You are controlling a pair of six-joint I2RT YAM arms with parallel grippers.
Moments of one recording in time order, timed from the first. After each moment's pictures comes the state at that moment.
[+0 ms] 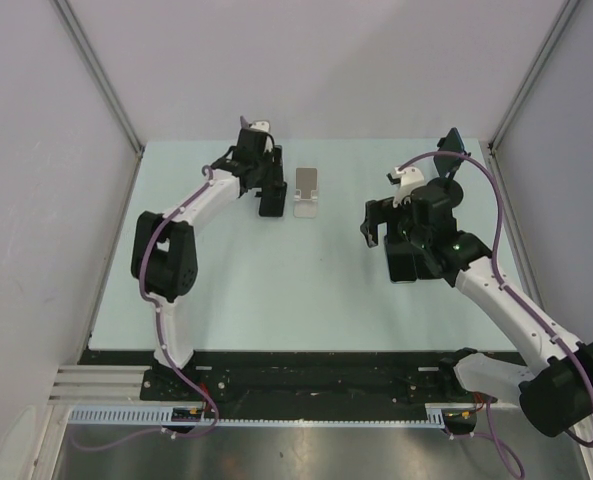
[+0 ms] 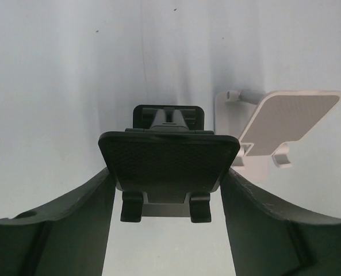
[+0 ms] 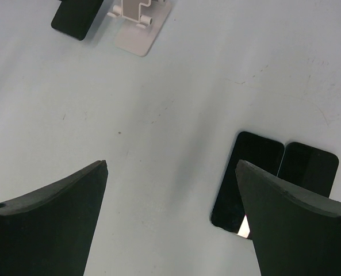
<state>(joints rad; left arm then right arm) -0.36 1.97 1.64 -0.38 -0.13 -0.29 0.45 1.13 0.97 -0.32 -0.01 0.12</state>
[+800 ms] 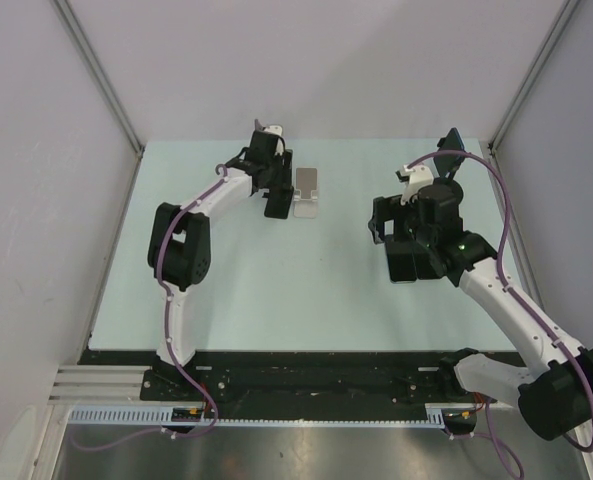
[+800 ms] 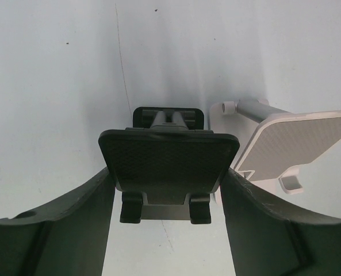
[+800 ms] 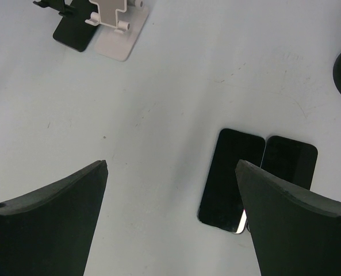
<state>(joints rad) -0.39 2.14 1.77 -0.37 -0.12 -0.23 0.41 1.11 0.97 -0.34 0.02 0.12</state>
